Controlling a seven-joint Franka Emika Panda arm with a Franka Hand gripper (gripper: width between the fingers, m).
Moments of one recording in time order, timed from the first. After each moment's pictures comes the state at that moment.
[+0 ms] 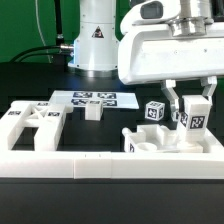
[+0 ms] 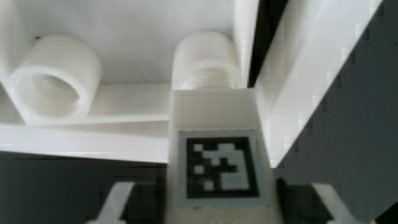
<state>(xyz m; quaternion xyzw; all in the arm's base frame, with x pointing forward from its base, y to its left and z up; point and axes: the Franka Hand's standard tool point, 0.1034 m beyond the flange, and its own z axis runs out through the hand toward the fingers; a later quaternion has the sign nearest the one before) 0.628 0.105 0.081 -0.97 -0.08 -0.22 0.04</state>
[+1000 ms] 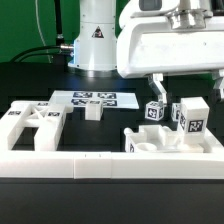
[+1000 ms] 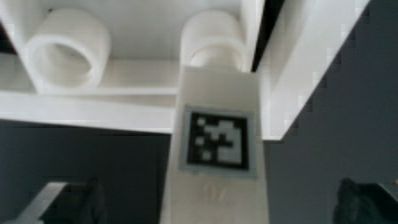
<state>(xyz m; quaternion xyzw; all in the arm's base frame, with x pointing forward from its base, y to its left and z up) 0.636 0.098 0.102 -0.97 -0.08 -0.22 0.03</state>
